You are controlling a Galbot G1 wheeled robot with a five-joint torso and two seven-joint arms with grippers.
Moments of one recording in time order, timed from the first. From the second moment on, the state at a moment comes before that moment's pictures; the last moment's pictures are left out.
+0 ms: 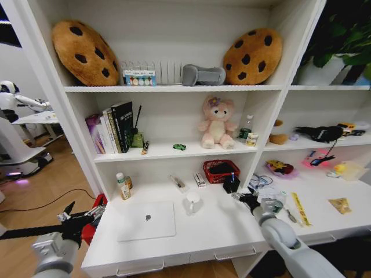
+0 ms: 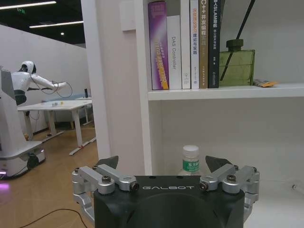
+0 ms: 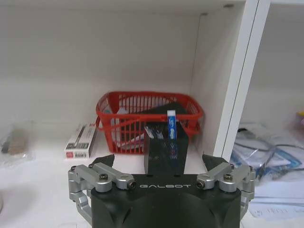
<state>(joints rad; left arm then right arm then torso) 1.84 -1.15 -0.87 -2.46 -0.55 0.33 -0.39 -1.35 0.75 0.55 1.82 0.78 -0.32 0.06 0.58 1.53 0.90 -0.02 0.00</state>
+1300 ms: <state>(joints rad) 1.84 -1.15 -0.87 -2.46 -0.55 0.33 -0.39 -1.03 0.73 0.34 1.38 0.83 -0.50 -0.18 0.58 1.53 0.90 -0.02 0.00</state>
